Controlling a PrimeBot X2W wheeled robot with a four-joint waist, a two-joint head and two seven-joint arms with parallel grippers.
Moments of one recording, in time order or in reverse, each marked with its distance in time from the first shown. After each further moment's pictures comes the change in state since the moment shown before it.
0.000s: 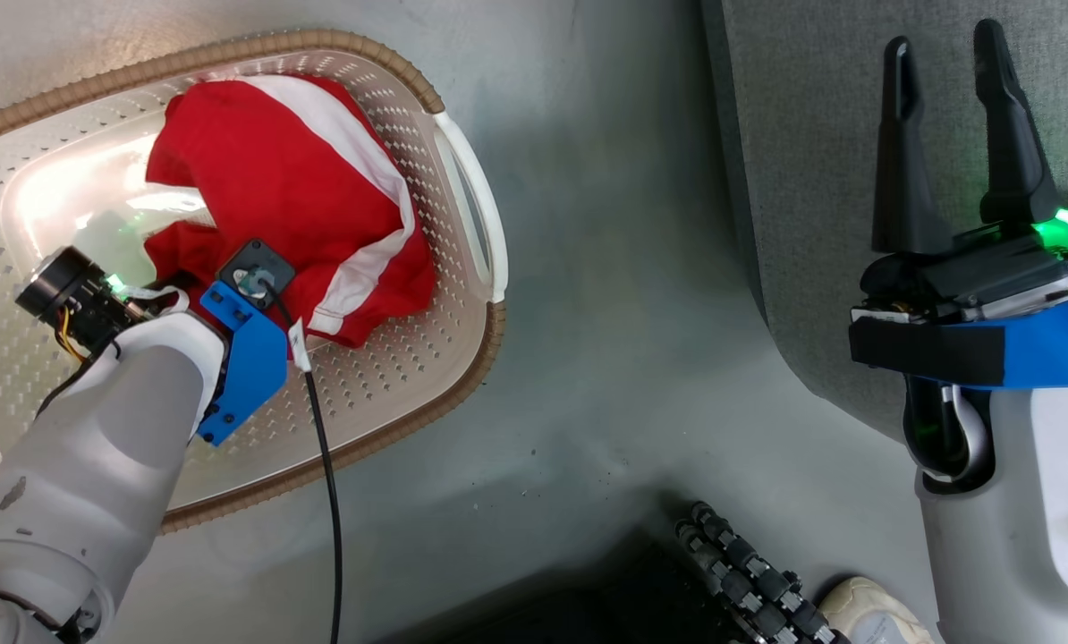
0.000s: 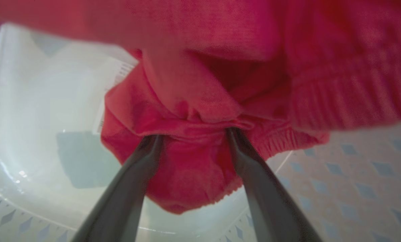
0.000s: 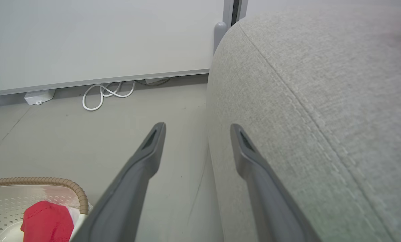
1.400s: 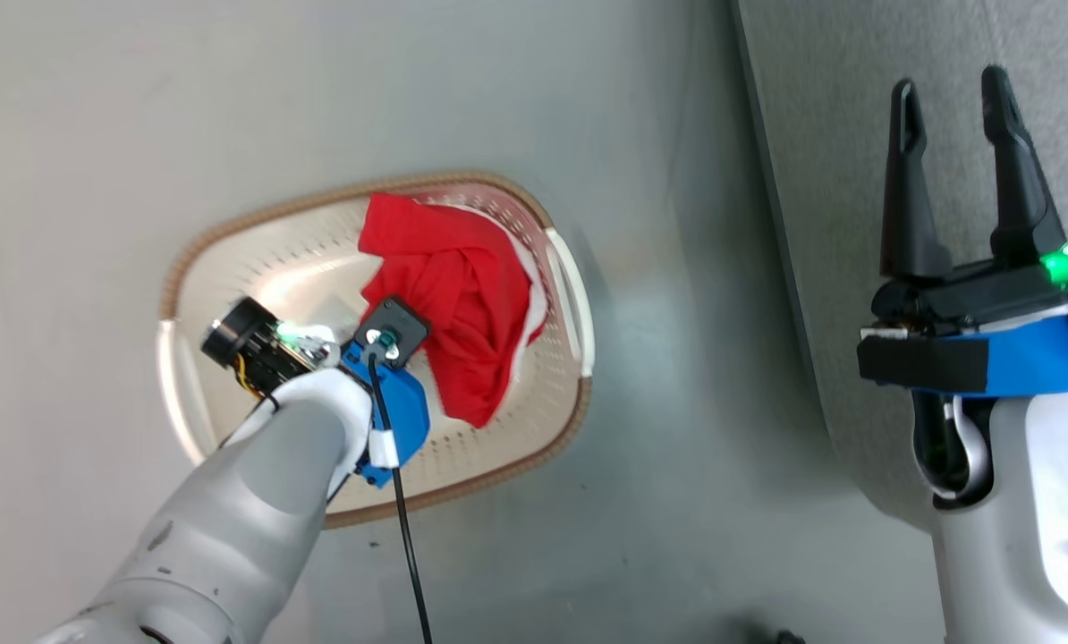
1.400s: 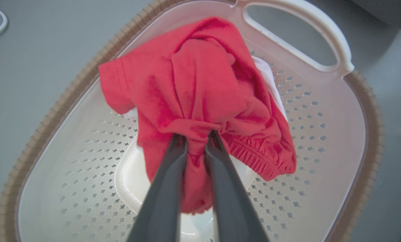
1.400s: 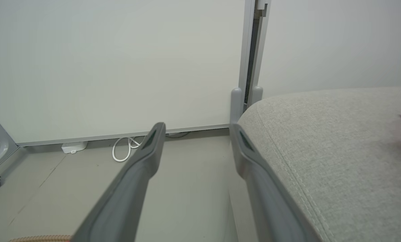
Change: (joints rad) left arm 0.089 -0.185 0.020 -0.016 -0.121 -0.011 -0.292; right arm 0.038 0.000 -0.051 0.050 -0.083 0.000 0.000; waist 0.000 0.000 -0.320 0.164
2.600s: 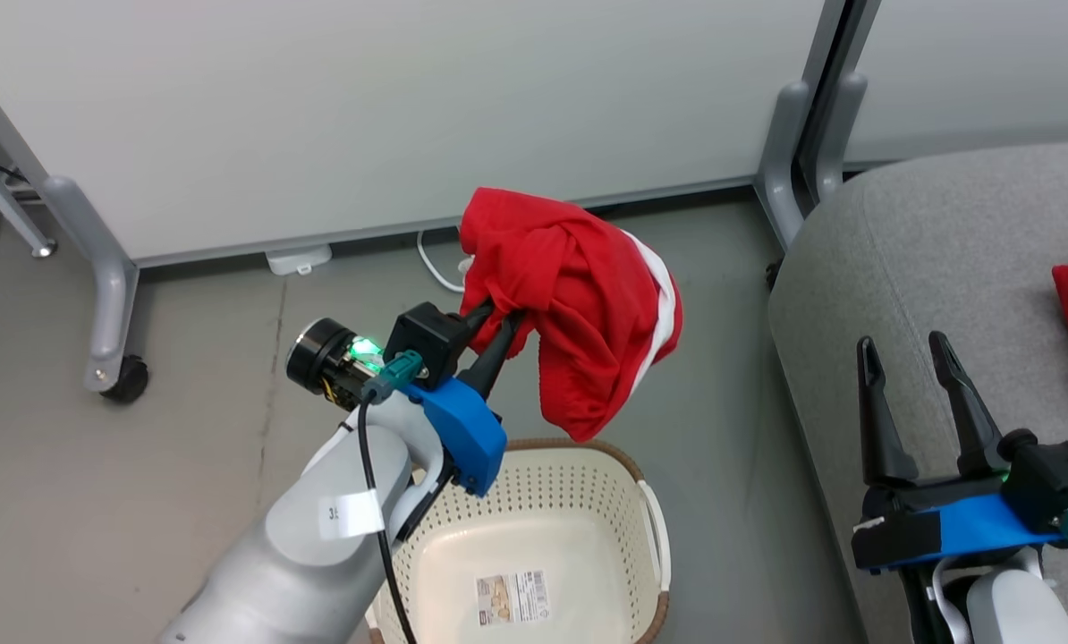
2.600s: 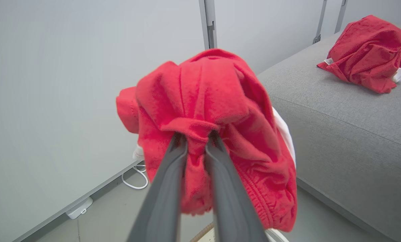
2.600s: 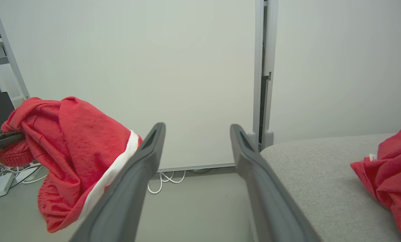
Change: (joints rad) left arm 0.193 0.018 0.311 -0.454 0.012 0.011 -0.057; right arm 0.321 0.000 -0.040 0.112 -0.034 0.000 0.000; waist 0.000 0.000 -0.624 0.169
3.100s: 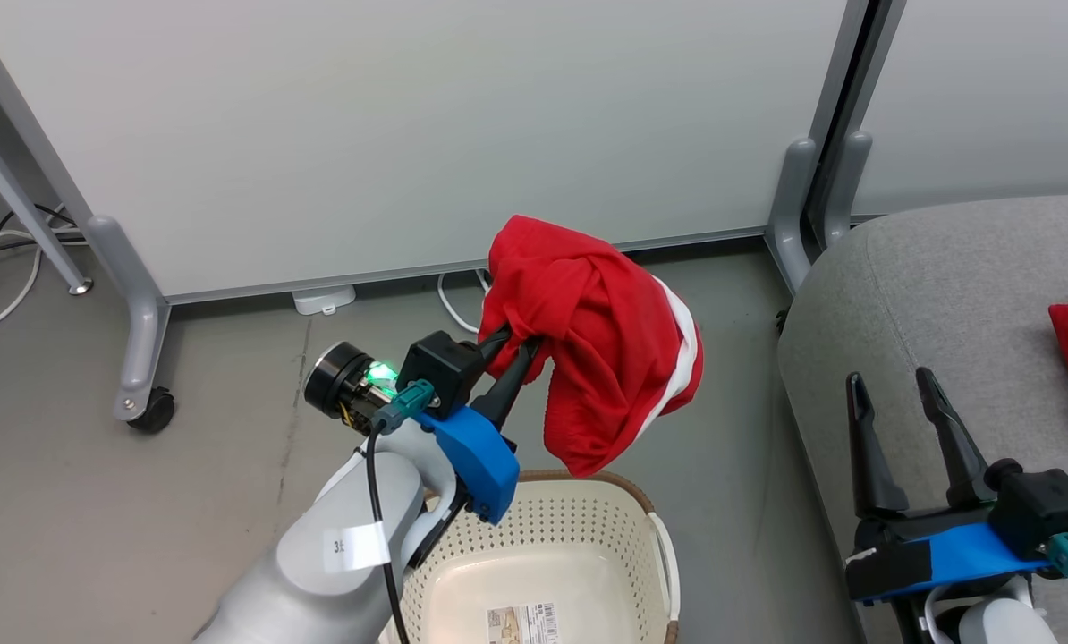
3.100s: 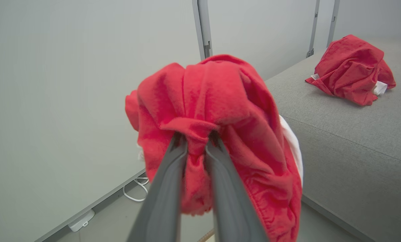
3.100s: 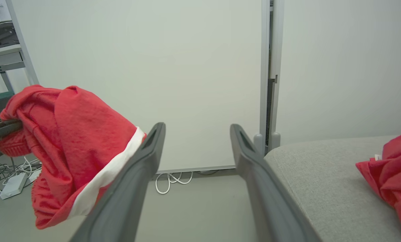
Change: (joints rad) left arm 0.065 -0.010 0.025 -0.062 0.031 -0.011 0.000; right arm 0.054 0.000 0.013 0.008 0.014 0.000 0.000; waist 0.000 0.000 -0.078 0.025
